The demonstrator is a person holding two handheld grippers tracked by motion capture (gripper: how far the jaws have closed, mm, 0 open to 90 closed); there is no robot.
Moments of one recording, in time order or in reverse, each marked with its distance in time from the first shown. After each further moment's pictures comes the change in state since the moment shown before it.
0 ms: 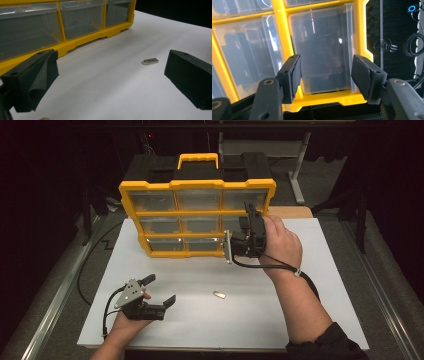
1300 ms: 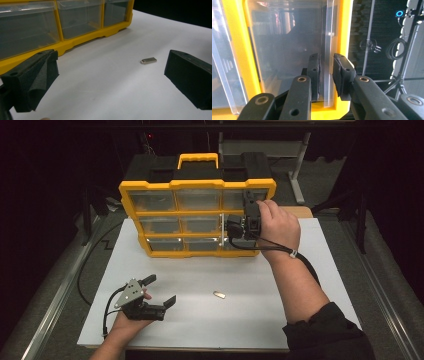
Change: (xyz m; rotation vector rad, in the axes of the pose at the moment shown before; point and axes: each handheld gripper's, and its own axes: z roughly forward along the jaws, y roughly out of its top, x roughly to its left) left arm 0.000 0.000 0.001 0.005 -0.018 0.002; right arm -0.018 0.010 0.032 0.073 -0.093 -0.138
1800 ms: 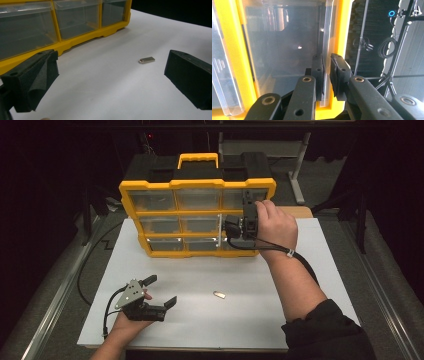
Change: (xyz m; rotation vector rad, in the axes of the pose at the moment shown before) left arm -0.002 0.001 0.001 -0.014 -0.006 -0.001; right arm 0.004 0.005 0.001 0.027 -0.044 -0.023
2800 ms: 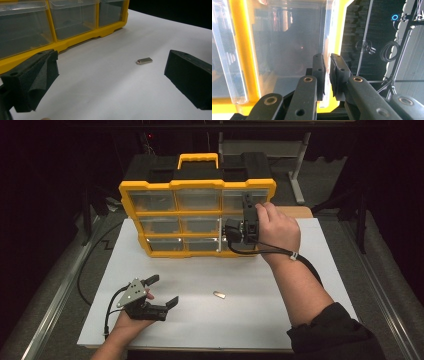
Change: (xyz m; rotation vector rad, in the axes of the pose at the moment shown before) left arm 0.000 0.000 0.005 0.012 -0.024 0.001; right arm -0.008 -0.002 -0.016 -0.018 0.033 -0.031
